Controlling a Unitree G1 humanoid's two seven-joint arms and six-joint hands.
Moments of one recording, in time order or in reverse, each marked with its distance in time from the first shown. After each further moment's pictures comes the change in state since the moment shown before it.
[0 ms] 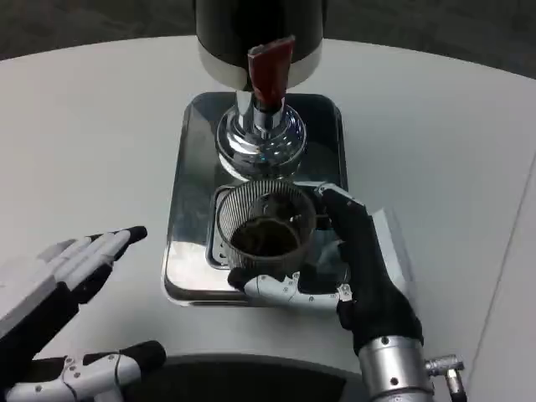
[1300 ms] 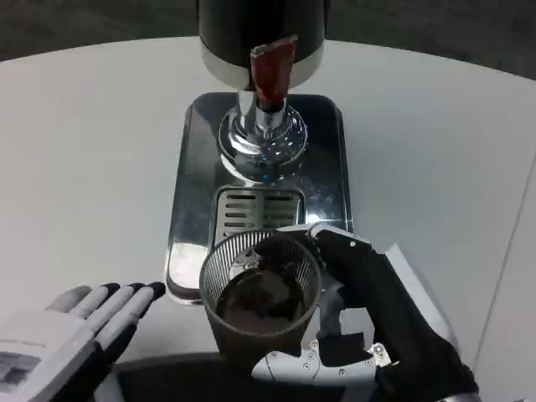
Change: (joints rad) left arm 0.187 -0.071 -0.085 -0.194 0.303 0.066 0.087; right arm 0.313 -0.118 0.019 -0.509 0.035 0.085 0.365
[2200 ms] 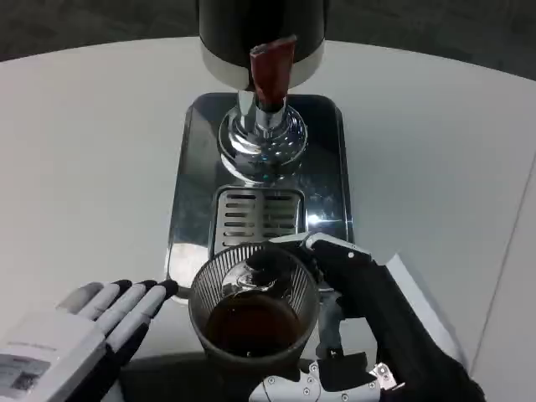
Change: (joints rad) left arm 0.018 -0.027 -0.016 -0.031 0.029 -0.015 0.036; right arm 0.073 -0.040 0.034 -0.079 -0.023 -0.024 0.011
